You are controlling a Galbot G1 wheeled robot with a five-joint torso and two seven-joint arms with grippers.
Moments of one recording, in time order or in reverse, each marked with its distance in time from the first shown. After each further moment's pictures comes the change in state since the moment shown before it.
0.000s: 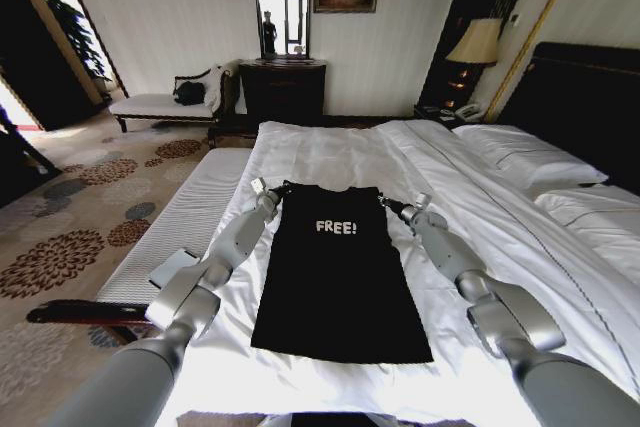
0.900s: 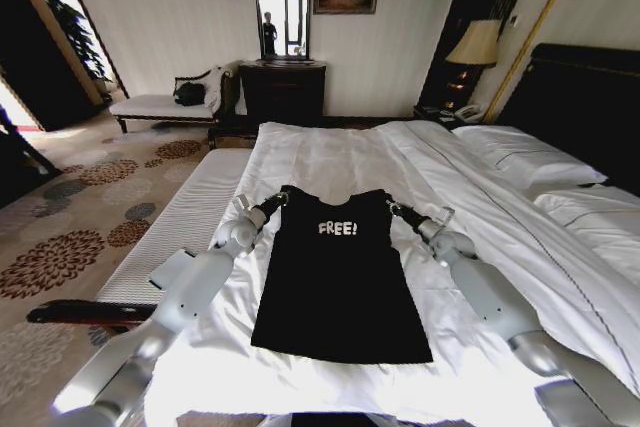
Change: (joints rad) left arm 0.379 0.316 -0.023 -0.767 -0.104 -0.014 0.000; right arm -0.396 -0.210 0.119 0.648 0.068 0.078 0.024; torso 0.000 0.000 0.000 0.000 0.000
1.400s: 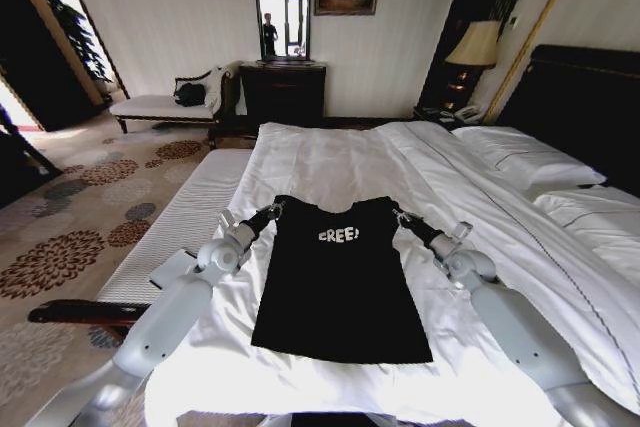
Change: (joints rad) left arm 0.205 0.124 -0.089 -0.253 -0.031 0.002 0.000; right arm -0.315 -0.037 0.204 0.239 -0.011 0.007 0.010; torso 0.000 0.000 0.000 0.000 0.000
